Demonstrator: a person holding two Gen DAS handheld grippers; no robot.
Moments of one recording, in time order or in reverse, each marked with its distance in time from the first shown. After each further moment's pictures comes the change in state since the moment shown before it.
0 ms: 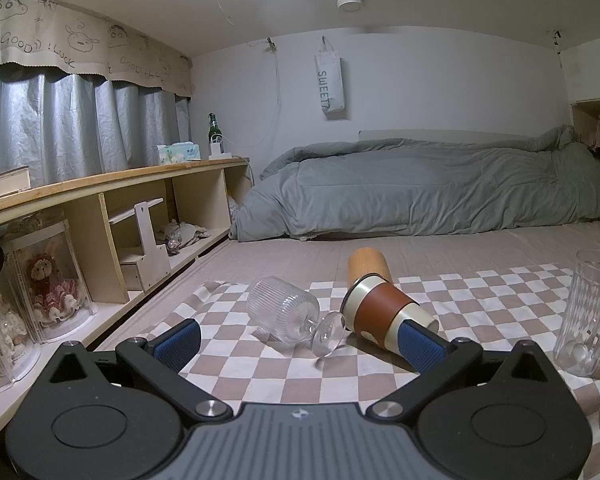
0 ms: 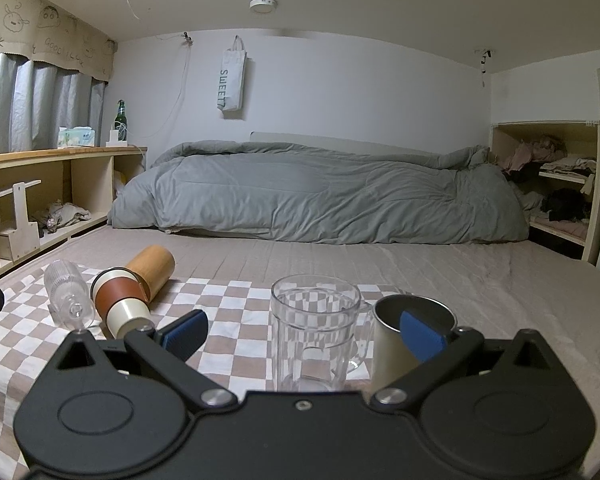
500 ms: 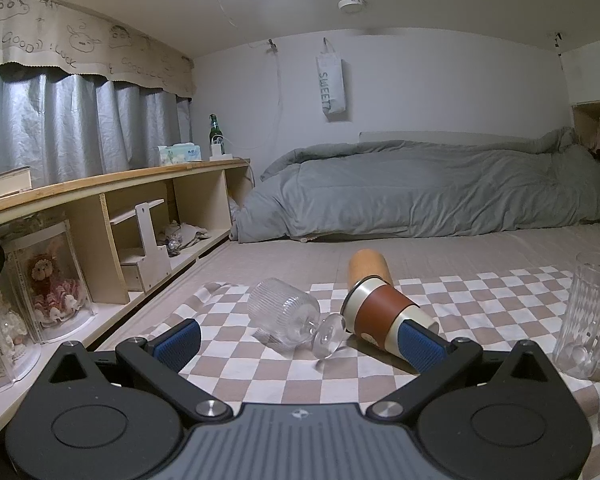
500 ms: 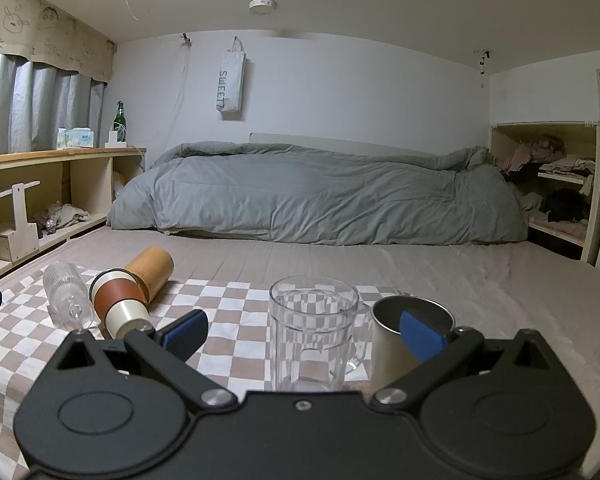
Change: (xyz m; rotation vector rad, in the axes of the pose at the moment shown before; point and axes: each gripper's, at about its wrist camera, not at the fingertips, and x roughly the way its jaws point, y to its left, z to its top) left arm -0.004 0.008 0.002 -0.002 -0.003 0.000; right arm -0.001 -0.001 0.000 0.001 -0.003 -0.004
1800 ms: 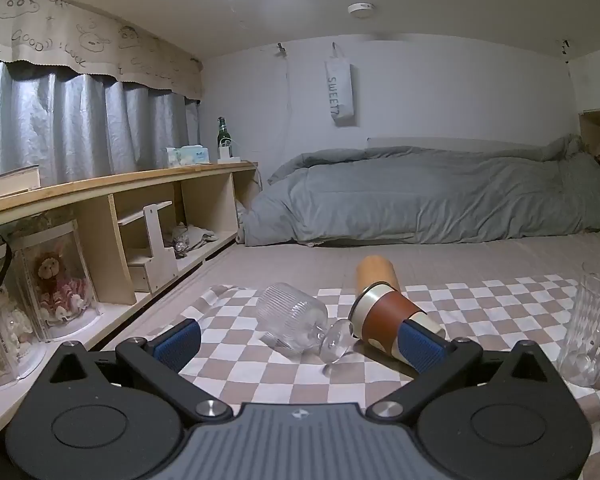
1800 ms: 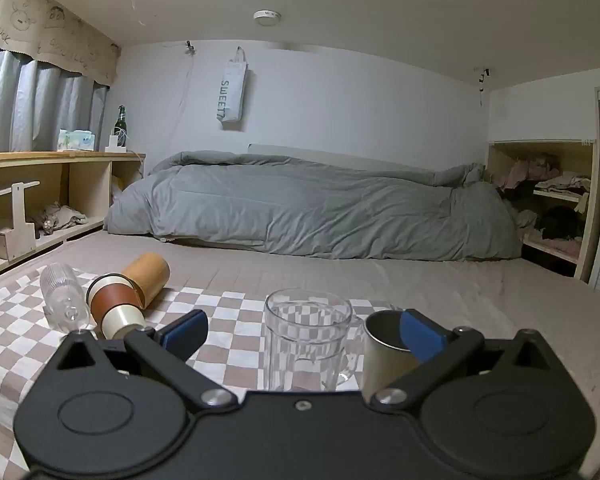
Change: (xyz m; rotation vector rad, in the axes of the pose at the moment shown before) left arm 0.000 0.004 0.003 -0.010 -0.010 0.001; right arm -0.010 0.001 0.003 -0.037 -0.039 -0.016
